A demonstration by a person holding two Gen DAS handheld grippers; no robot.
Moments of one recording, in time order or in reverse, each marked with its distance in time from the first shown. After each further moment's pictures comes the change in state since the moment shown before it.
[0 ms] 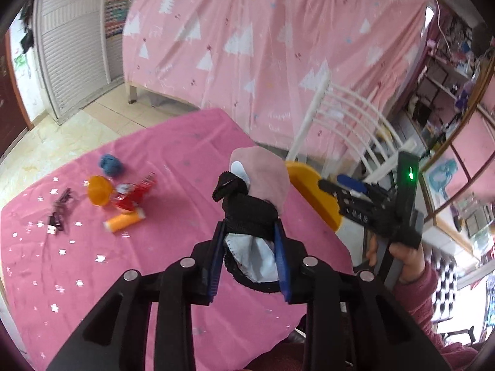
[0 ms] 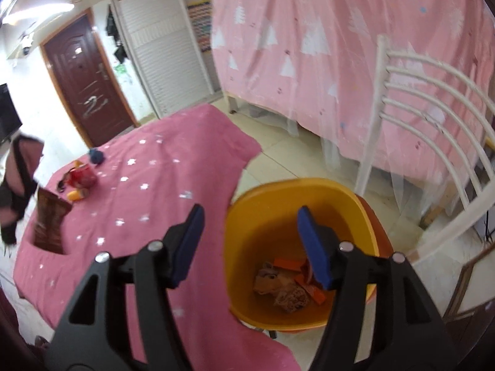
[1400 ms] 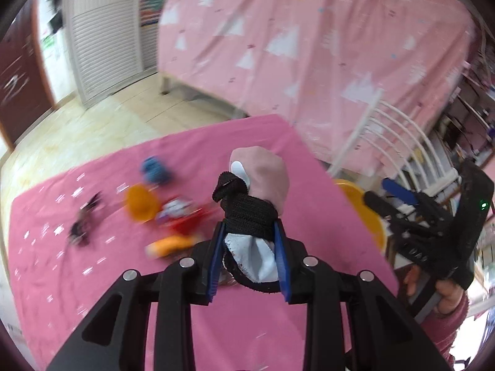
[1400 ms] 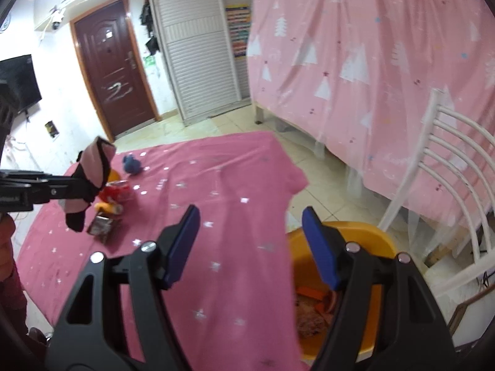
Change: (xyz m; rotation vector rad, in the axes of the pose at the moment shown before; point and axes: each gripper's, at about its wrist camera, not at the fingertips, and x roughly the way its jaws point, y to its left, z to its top) left arm 0.044 0.048 0.029 -0.080 0.011 0.092; right arm 0.006 0.066 0.040 -0.125 -0.035 0.045
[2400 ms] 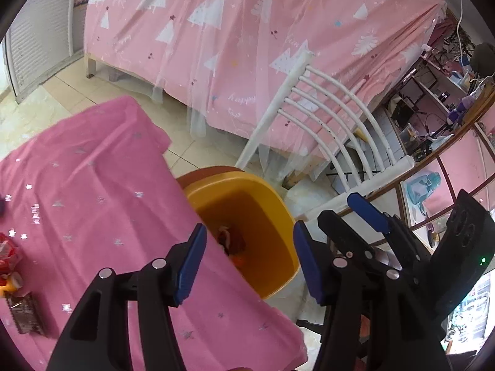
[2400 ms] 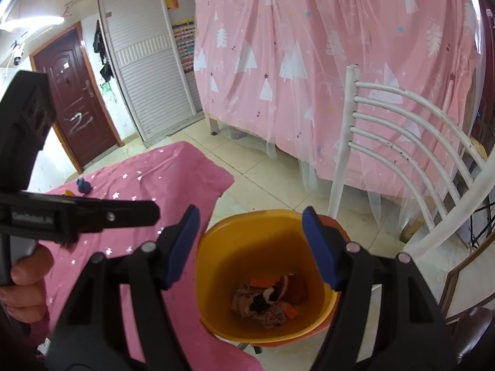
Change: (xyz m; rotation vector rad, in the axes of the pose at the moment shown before) left arm 0.100 -0.150 0.026 0.032 0.122 -0.270; right arm -0.041 -0.087 -0.021 0.144 -0.044 -0.140
